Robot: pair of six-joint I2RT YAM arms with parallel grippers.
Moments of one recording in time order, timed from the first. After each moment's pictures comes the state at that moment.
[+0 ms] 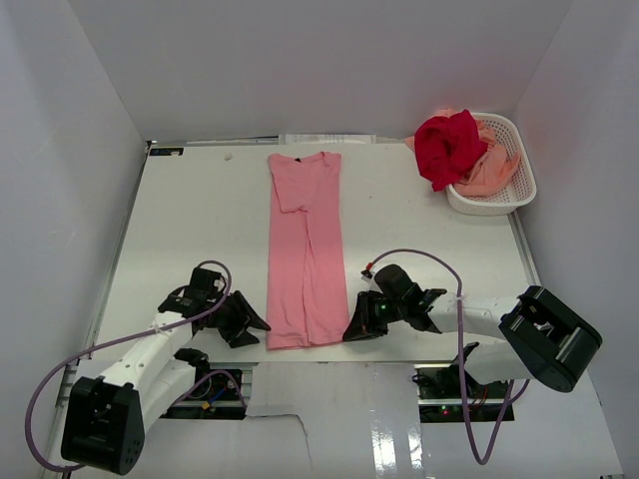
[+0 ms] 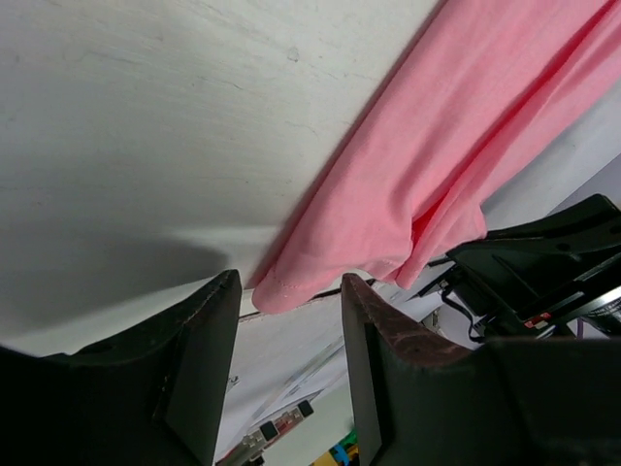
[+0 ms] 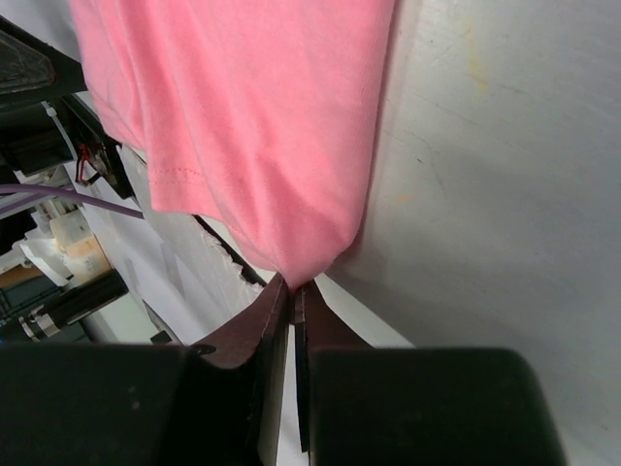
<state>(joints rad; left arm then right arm) -0.23 0.86 0.32 -0.63 0.49 -0.93 0.84 1.32 0.37 0.10 -0.49 0.92</state>
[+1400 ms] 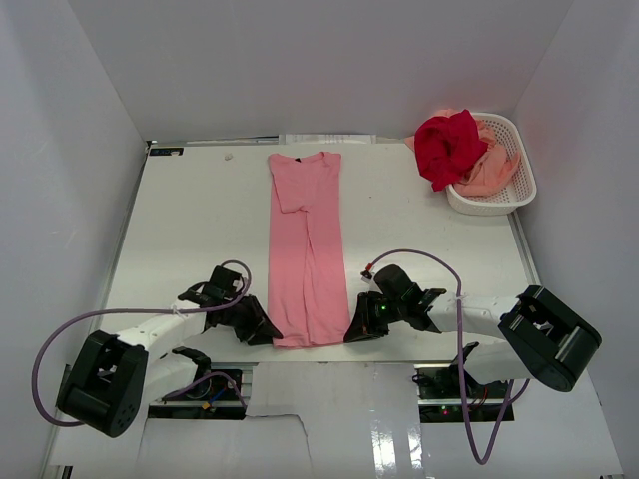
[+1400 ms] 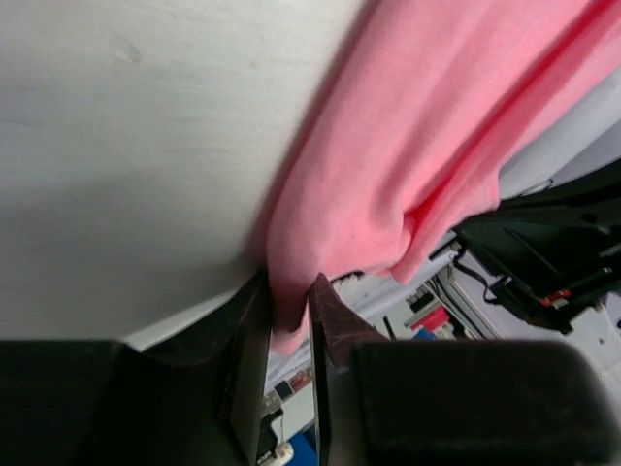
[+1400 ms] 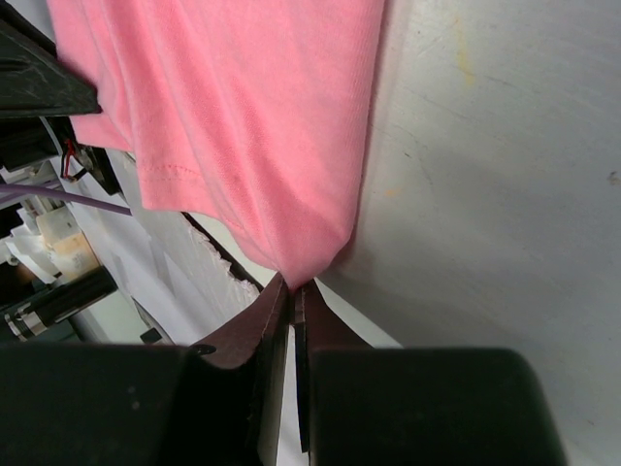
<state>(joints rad) -0.40 1.09 0.31 -0.39 0.56 -1.00 0.84 1.32 0.37 0.07 -0.49 0.89</state>
